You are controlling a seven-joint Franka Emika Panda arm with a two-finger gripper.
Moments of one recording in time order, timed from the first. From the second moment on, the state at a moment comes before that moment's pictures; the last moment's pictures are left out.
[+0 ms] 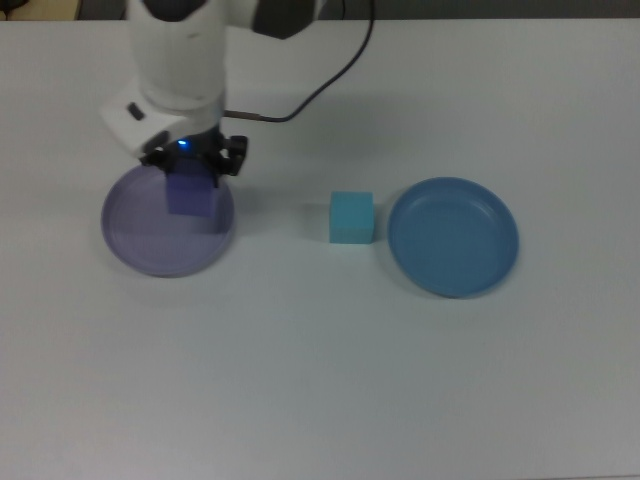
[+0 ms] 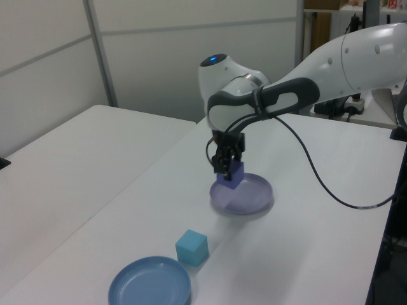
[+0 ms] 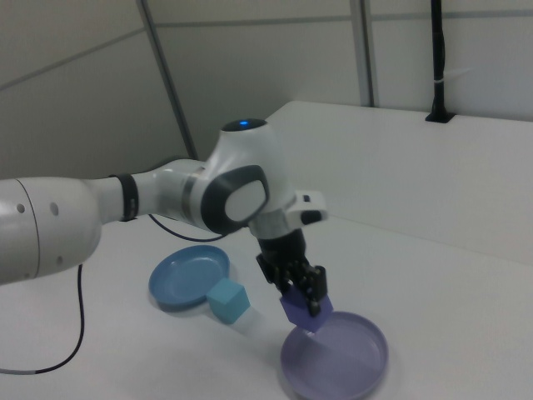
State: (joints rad) arm 0.07 0.27 -0.17 -1.72 -0.08 1.97 -0.03
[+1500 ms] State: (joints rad) arm 0.19 0.26 -0.15 -1.68 -0.08 1.97 0.18
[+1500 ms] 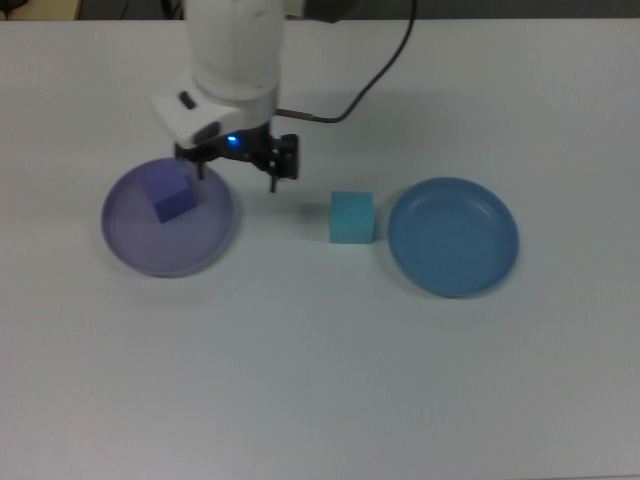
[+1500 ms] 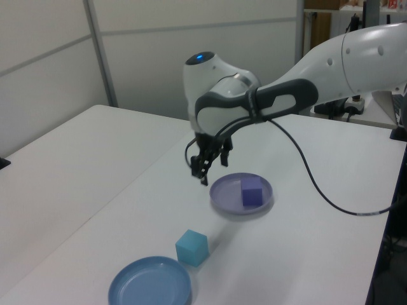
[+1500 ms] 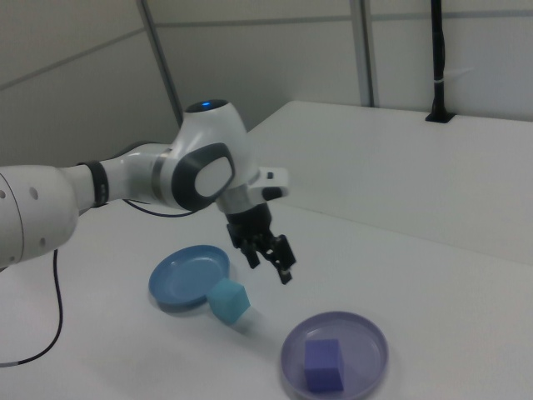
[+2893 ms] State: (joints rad) arm 0.35 0.43 -0.06 -1.69 -0.10 2.00 0.42
